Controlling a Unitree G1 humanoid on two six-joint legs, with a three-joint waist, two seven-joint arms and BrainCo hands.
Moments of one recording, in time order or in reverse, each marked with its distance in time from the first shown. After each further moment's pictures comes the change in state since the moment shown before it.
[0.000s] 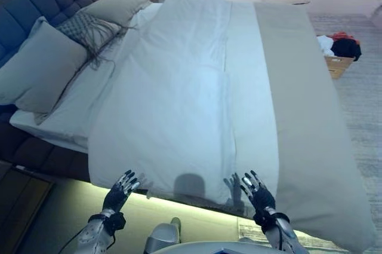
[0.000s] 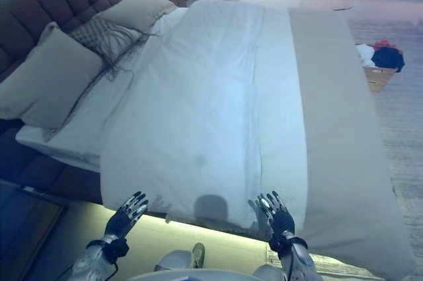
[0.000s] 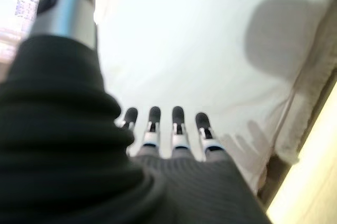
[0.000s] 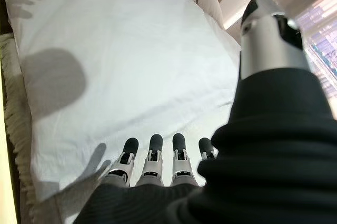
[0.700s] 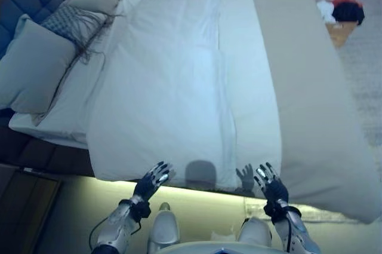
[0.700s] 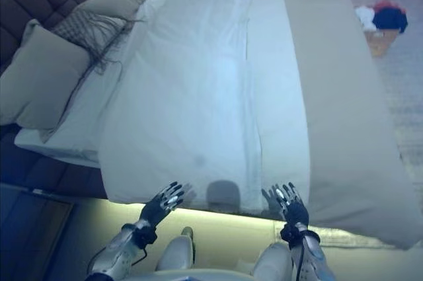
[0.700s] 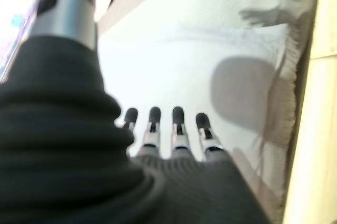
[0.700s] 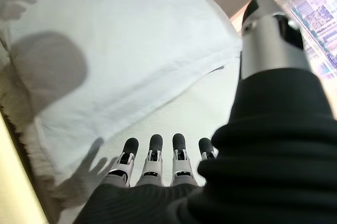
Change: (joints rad) left arm -0.159 -0.076 -0.189 0.011 -0.045 0.086 -0.066; right arm -0.026 -0.085 -0.017 -0.043 0.042 -0.054 -0.116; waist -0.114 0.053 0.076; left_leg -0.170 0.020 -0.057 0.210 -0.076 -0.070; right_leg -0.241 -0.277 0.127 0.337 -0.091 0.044
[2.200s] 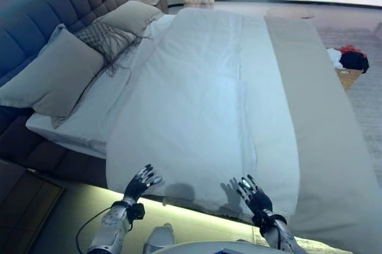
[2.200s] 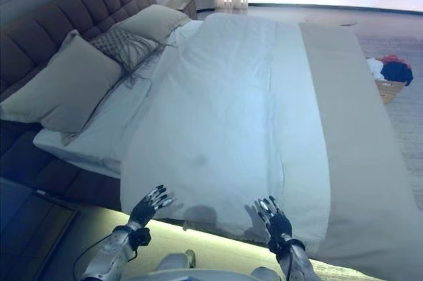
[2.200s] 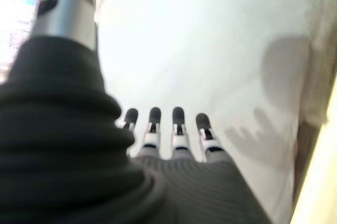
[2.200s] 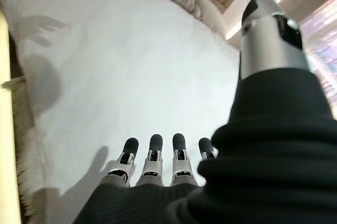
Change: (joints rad) left arm 0.110 0.073 0.030 -0.064 0.341 -0.038 0.389; right arm -0.021 0.027 0.083 0.101 0.023 0.073 0.156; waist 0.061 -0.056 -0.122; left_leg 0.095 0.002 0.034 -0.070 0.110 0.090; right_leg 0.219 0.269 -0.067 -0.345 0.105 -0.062
